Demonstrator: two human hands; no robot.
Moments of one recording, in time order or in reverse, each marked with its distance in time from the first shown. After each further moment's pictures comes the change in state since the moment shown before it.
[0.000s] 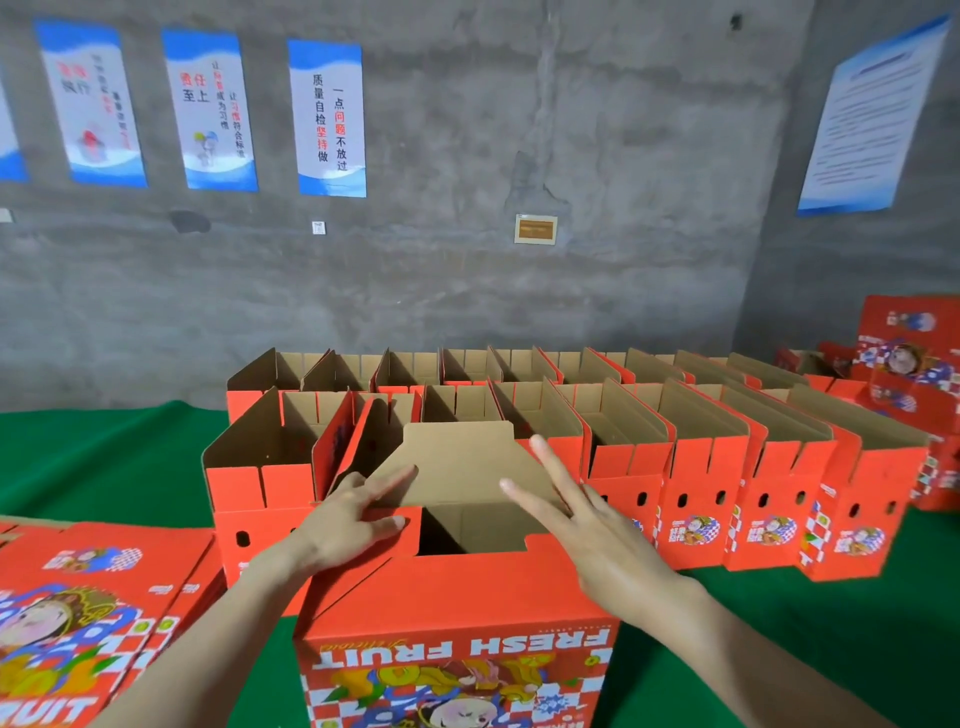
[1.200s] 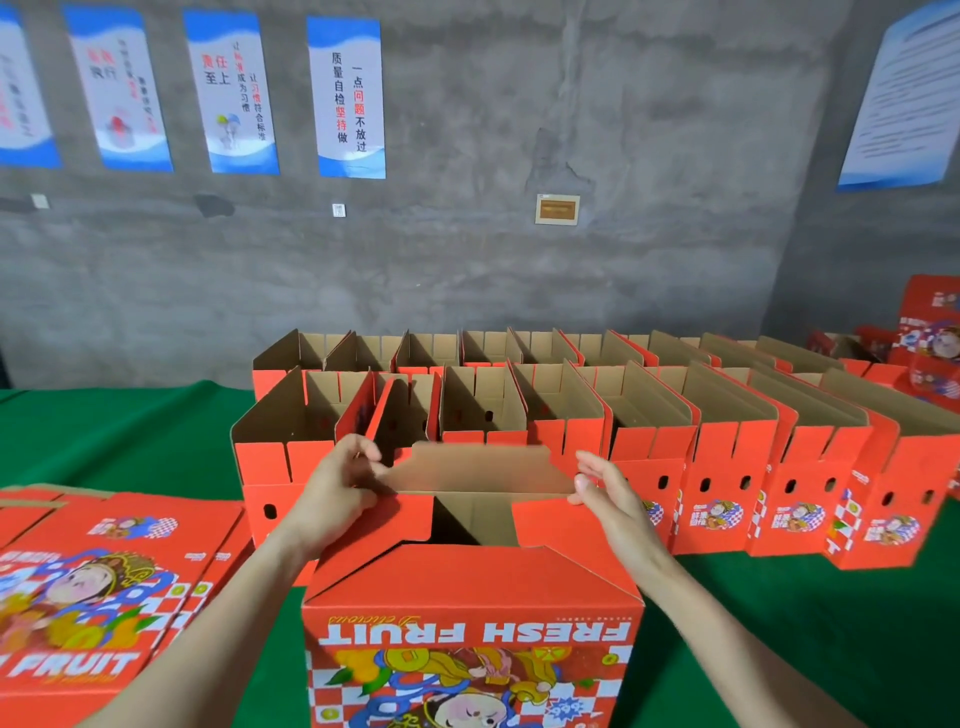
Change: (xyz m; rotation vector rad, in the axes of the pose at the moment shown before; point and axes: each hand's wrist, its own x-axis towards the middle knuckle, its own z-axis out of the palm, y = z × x) left_hand -0.021 -0.001 -0.009 -0.448 0.254 -0.008; right_hand 0.012 0.017 0.040 1.069 0.236 0.446
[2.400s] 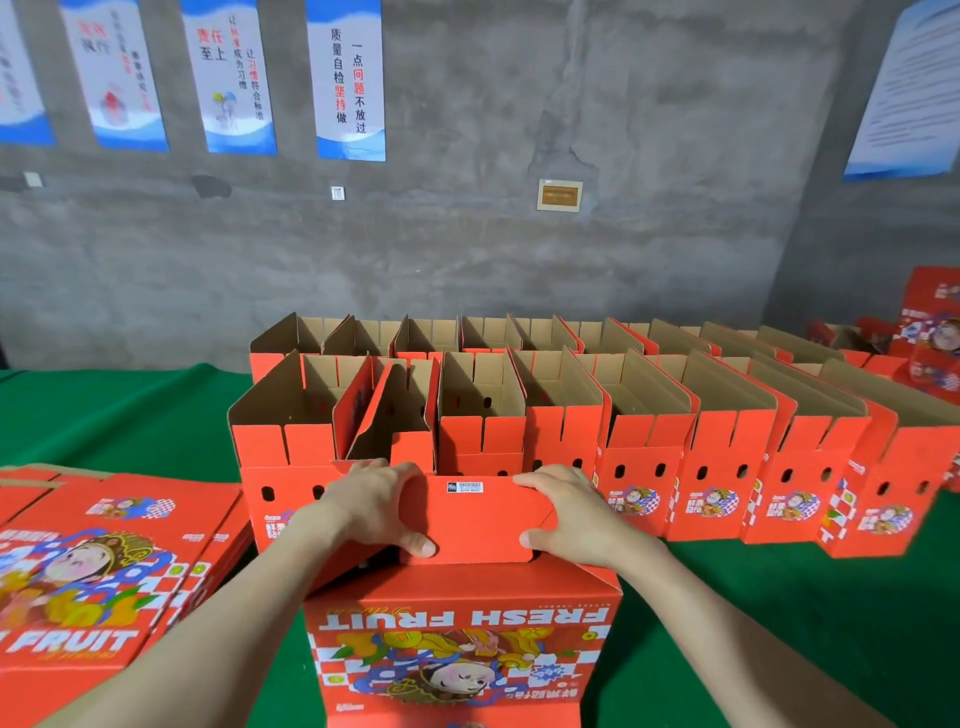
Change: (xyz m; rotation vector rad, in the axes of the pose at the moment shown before) left_hand 0.012 0.003 0.027 0.948 -0.407 -0.156; right_hand 0.014 -0.006 0.023 -0.778 -0.331 -0.077
